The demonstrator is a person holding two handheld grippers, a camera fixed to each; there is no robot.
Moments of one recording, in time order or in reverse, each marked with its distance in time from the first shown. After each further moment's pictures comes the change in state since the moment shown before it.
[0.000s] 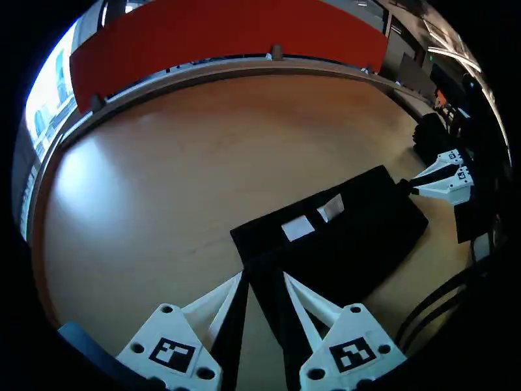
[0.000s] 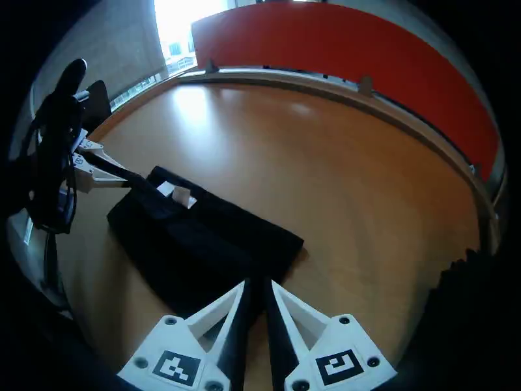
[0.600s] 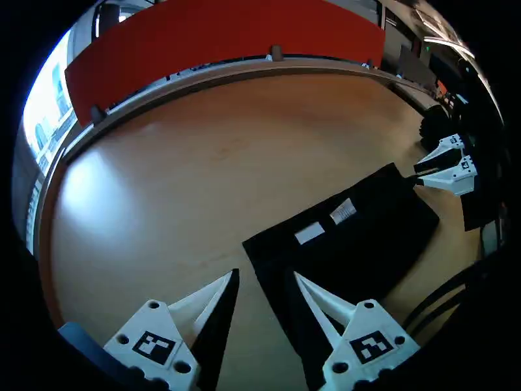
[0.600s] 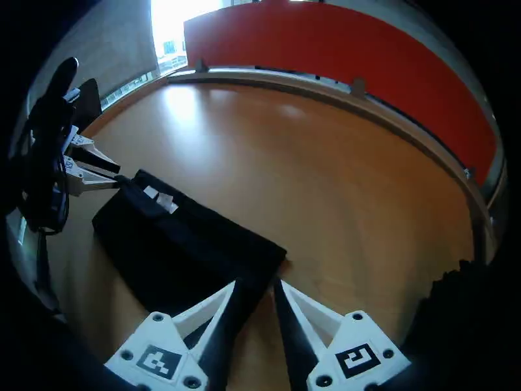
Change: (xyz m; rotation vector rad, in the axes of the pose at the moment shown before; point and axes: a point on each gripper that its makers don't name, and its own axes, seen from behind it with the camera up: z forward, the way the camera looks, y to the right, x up) left arm 0.011 -0.015 0.008 0.048 0.012 0.052; right arm 0.011 0.020 0.009 -0.062 0.001 -0.007
